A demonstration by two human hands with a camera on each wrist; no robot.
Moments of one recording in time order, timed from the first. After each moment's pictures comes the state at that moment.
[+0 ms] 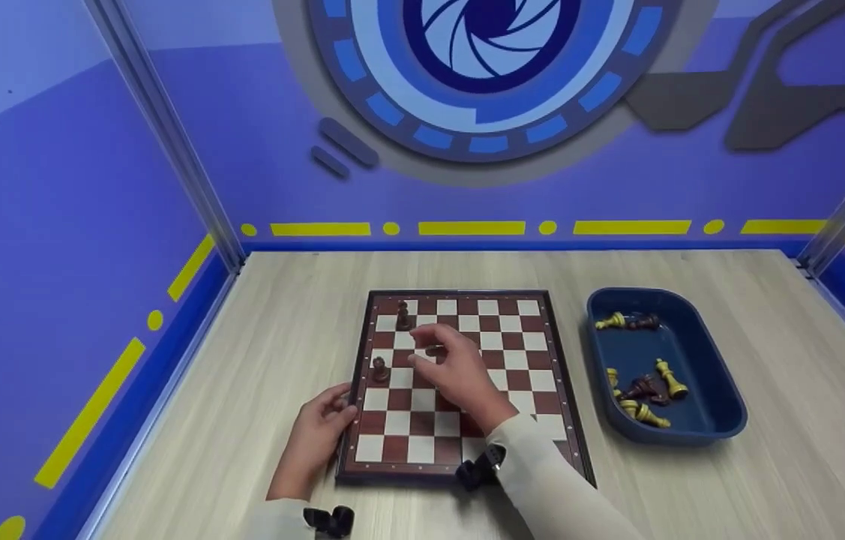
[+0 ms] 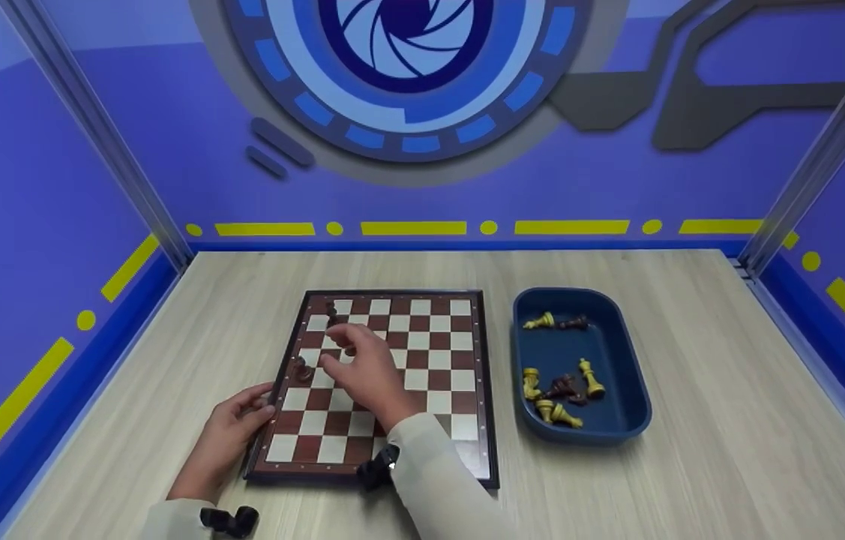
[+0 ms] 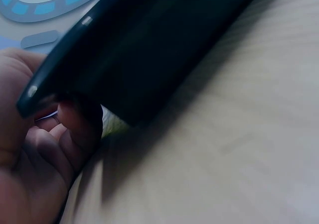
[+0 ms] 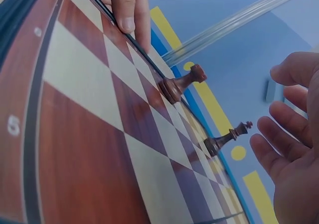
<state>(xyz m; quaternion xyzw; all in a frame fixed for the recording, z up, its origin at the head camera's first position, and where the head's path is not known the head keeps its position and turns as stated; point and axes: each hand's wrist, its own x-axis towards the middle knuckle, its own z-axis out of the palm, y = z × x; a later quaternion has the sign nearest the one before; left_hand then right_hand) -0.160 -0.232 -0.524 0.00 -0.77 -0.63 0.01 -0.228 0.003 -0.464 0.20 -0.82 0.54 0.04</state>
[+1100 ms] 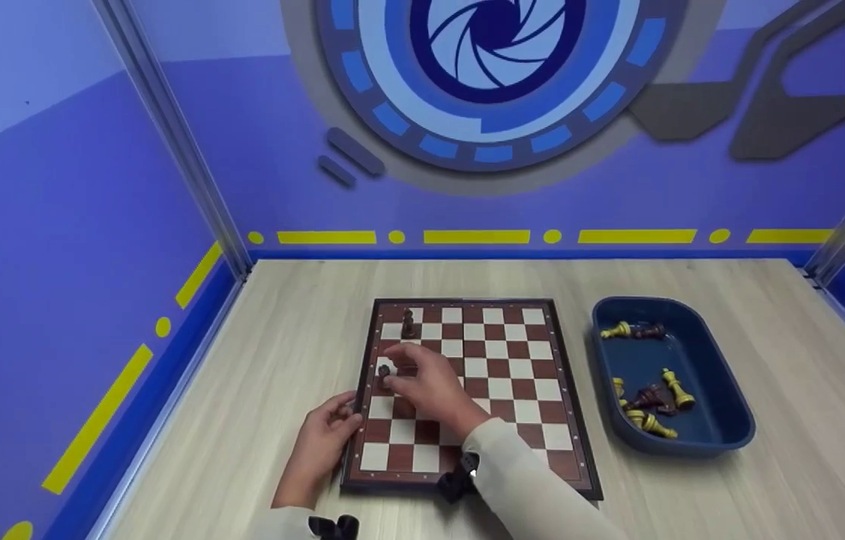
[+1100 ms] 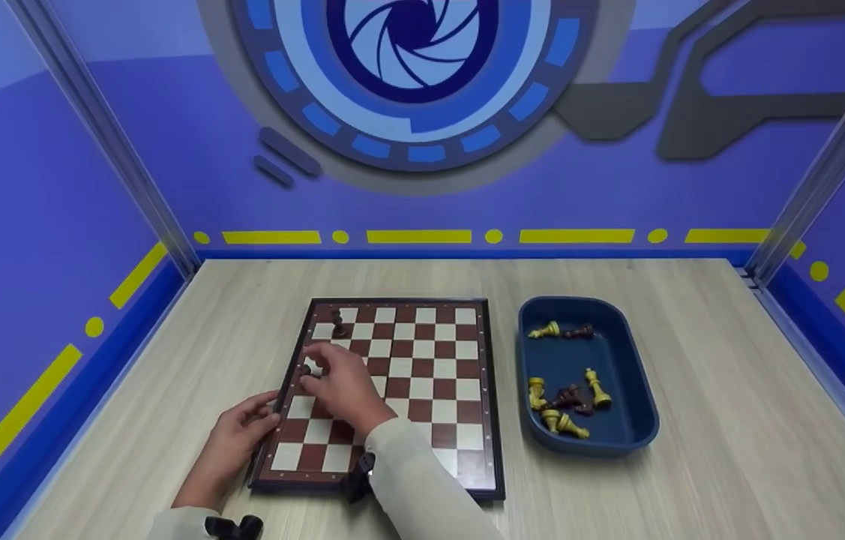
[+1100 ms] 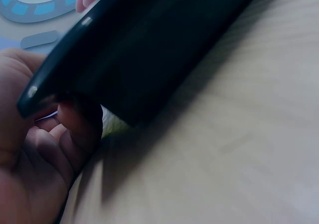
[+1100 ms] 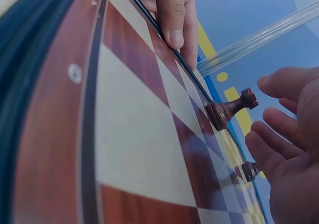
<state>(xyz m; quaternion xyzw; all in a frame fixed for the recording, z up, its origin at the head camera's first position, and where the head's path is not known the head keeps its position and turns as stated) -0.159 -0.232 -0.522 0.00 -0.77 -0.64 0.01 -0.232 -0.035 -0.478 0.23 -0.83 0.51 -0.02</state>
